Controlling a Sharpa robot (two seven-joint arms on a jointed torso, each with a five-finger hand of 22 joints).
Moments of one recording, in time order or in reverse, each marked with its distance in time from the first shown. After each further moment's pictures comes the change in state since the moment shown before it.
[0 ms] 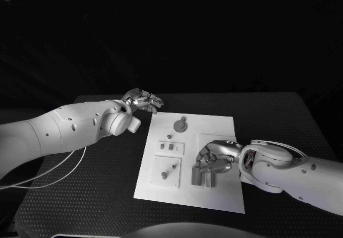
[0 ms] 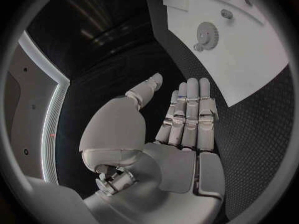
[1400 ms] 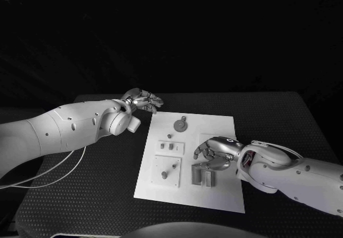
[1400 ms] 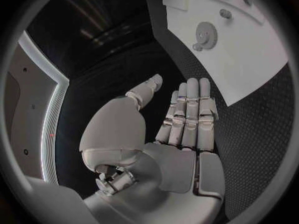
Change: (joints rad) left arm 0.000 -0.003 0.000 0.002 0.000 0.000 -0.003; left_hand -0.005 0.005 0.003 0.019 0.000 -0.011 0.004 0.000 -0.003 -0.004 0.004 0.000 -0.001 0.000 0.000 -0.004 0.006 0.000 0.000 0.000 0.000 0.001; right arm -0.024 0.021 -0.001 -0.045 -0.012 -0.159 0.054; right_hand -0.142 -0.092 -0.017 0.078 0.003 -0.038 0.010 -0.035 -0.058 -0.031 0.027 0.000 -0.009 -0.025 0.017 0.004 -0.003 -0.009 -0.014 0.014 0.004 0.000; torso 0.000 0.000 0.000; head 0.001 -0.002
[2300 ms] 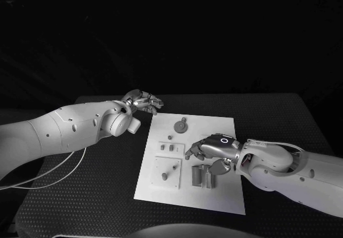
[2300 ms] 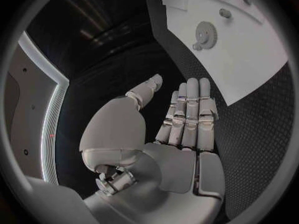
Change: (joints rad) left arm 0.000 0.000 -0.001 -0.002 0.000 0.000 0.000; left_hand 0.000 0.000 0.000 0.000 0.000 -0.001 -0.001 0.000 0.000 -0.007 0.000 0.000 -0.001 0.000 0.000 0.000 0.002 0.000 0.000 0.000 0.000 0.000; right arm 0.056 -0.006 -0.011 0.074 -0.292 -0.011 0.117; right_hand 0.380 -0.093 0.121 -0.081 0.000 -0.097 -0.089 0.032 0.001 -0.238 0.001 -0.043 -0.027 -0.251 0.012 -0.050 -0.003 0.022 -0.178 0.077 -0.110 0.000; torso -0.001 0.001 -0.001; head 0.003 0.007
